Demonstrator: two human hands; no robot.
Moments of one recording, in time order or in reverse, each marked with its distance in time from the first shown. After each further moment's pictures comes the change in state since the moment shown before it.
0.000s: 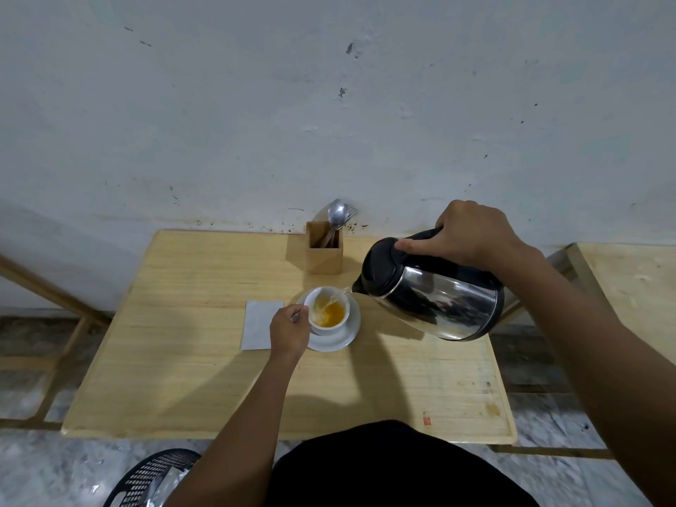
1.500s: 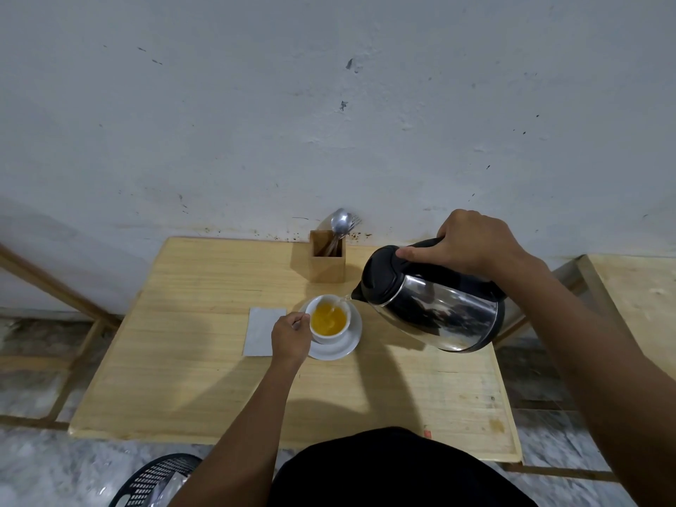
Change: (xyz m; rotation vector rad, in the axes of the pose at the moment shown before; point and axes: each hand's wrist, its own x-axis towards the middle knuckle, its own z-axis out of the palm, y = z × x) left_hand -0.004 0.007 0.002 0.029 0.030 -0.039; right_hand 0.000 0.007 -0.004 0.034 -0.021 -0.010
